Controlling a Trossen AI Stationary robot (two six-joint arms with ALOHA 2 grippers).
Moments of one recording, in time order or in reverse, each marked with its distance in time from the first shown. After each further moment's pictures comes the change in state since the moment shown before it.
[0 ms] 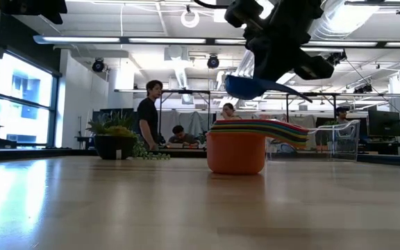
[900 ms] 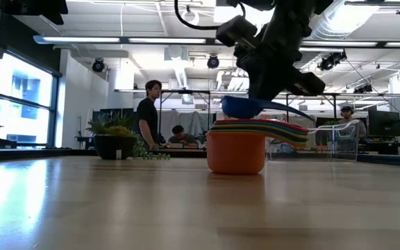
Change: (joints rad) left arm 0.003 -0.001 0.000 0.000 -0.005 0.004; right arm -0.048 0.083 0.001 0.038 -0.115 -0.088
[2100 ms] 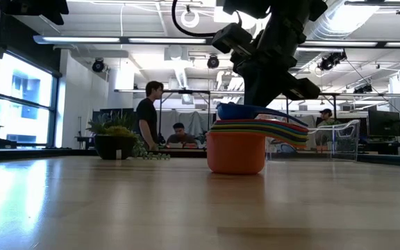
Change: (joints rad) left arm 0.000 0.000 0.000 0.000 -0.003 -0.008; right arm -0.025 0.024 -0.001 0.017 -0.018 -0.017
